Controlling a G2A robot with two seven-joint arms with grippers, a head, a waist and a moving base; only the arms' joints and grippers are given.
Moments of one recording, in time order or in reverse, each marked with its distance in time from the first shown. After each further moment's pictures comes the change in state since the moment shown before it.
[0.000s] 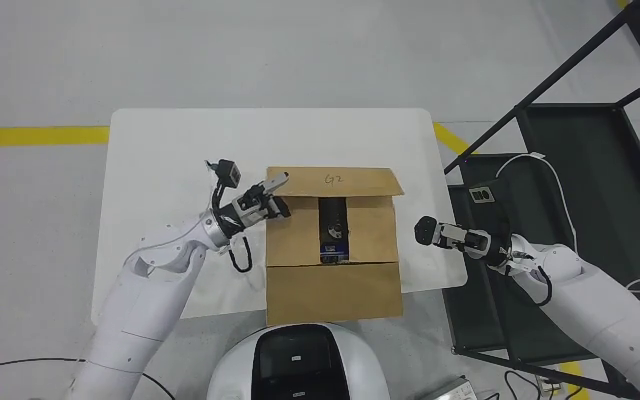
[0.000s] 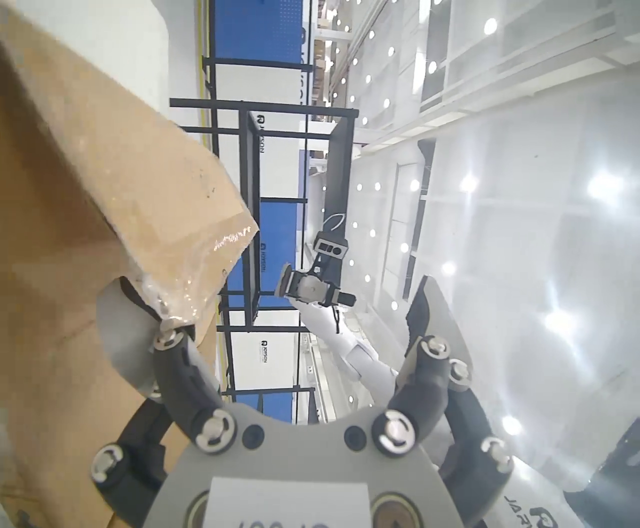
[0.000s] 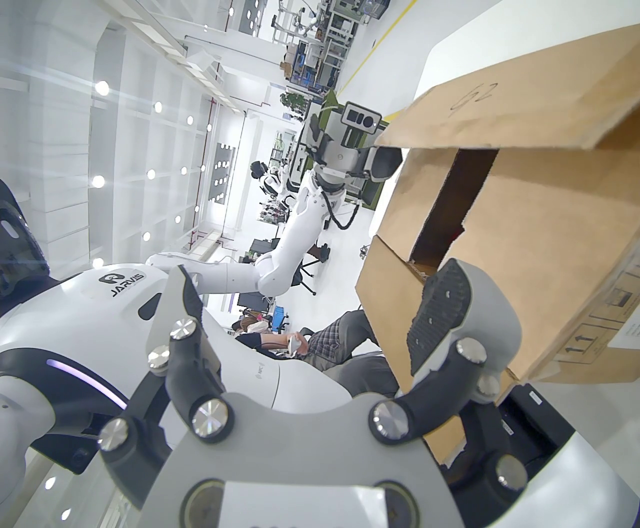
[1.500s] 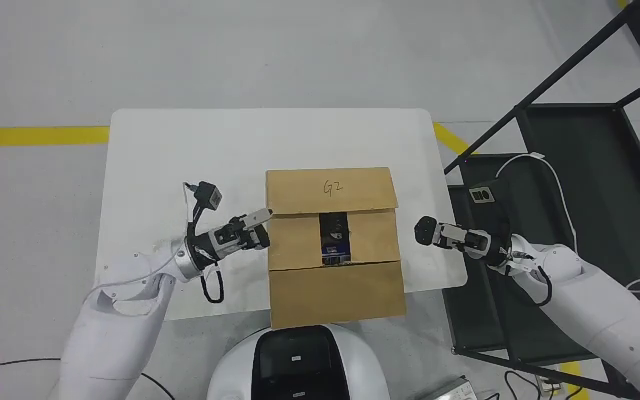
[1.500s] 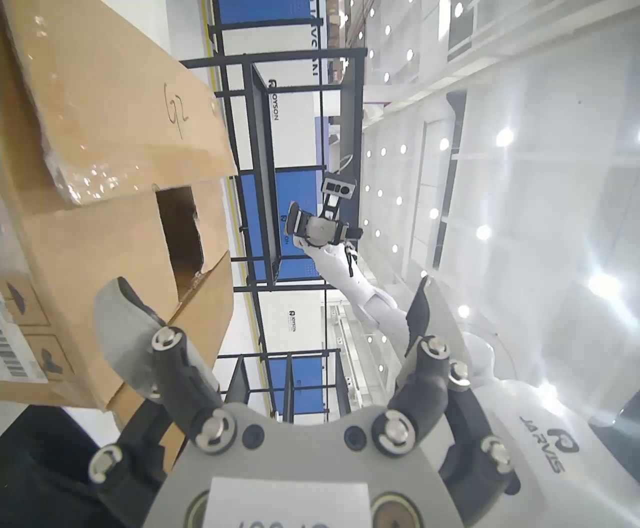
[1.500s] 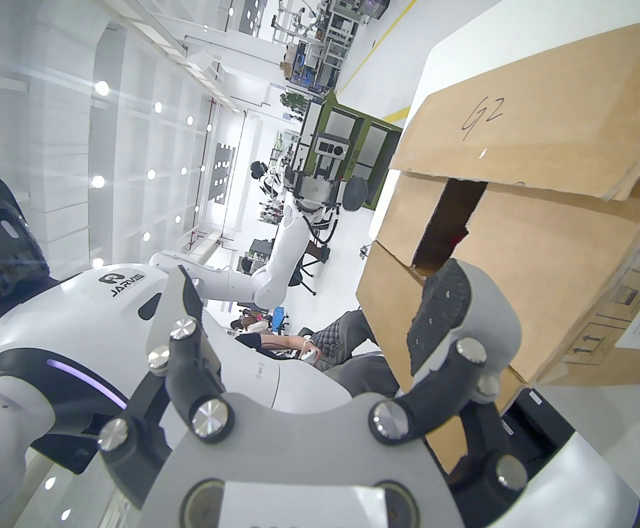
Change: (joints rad) left arm 0.213 0.051 -0.182 -0.210 0.102 0.047 -0.151; right arm 0.000 0.000 0.000 0.000 0.000 0.000 0.000
